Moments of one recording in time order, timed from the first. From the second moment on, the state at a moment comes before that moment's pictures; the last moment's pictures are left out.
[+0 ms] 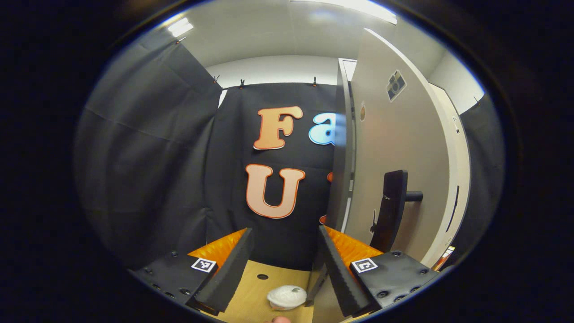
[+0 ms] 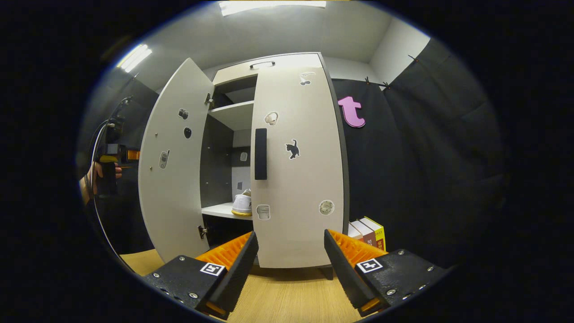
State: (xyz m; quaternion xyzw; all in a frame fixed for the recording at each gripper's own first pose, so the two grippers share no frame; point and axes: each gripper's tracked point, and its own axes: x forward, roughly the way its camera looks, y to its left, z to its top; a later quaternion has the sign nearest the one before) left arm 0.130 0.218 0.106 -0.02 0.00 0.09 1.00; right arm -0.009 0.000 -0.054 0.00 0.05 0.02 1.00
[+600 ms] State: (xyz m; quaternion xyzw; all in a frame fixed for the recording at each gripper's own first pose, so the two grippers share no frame) left arm 0.151 0.120 0.104 -0.02 0.00 0.05 1.00; right arm -0.005 -0.036 -0.053 0.00 0.05 0.00 1.00
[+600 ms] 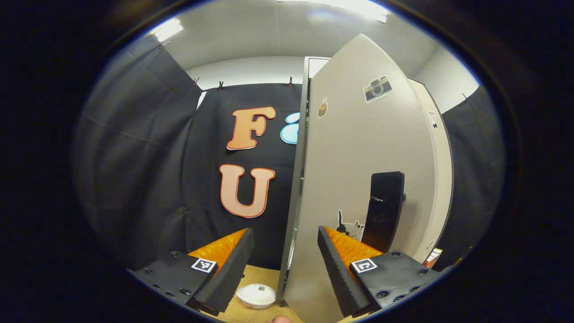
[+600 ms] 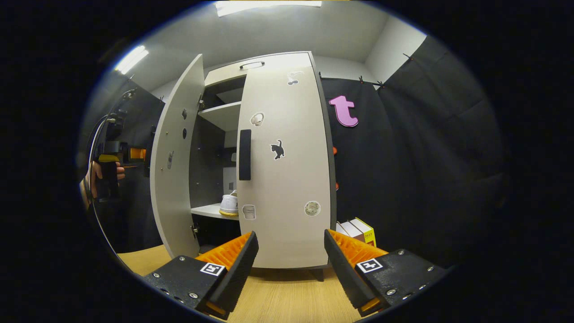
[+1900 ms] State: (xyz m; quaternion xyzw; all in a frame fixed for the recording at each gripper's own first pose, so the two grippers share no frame) left arm 0.246 -0.005 0.088 -0.03 -0.01 -0.02 1.00; right arm -0.022 -0.105 -0.060 0.00 0.05 -0.07 1.00
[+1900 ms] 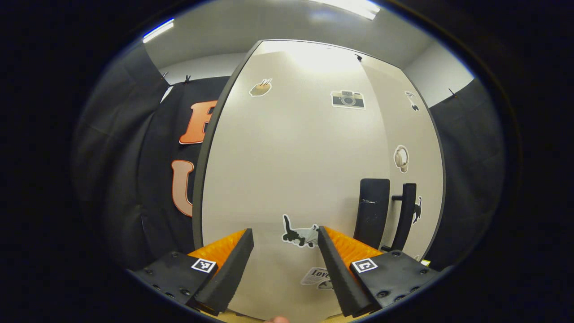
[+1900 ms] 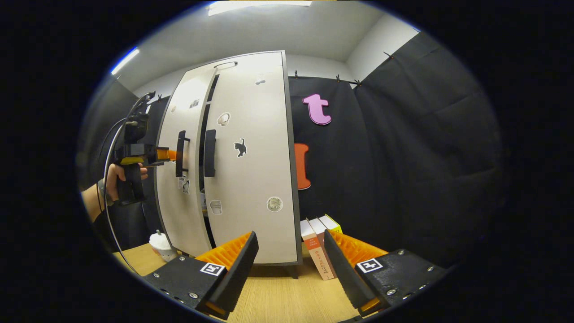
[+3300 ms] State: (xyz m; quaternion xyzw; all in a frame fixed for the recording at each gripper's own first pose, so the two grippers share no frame) left arm -0.006 0.031 0.004 -0.04 0.01 0.07 1.00; right arm -0.015 0.005 -0.050 0.01 0.04 0.05 1.00
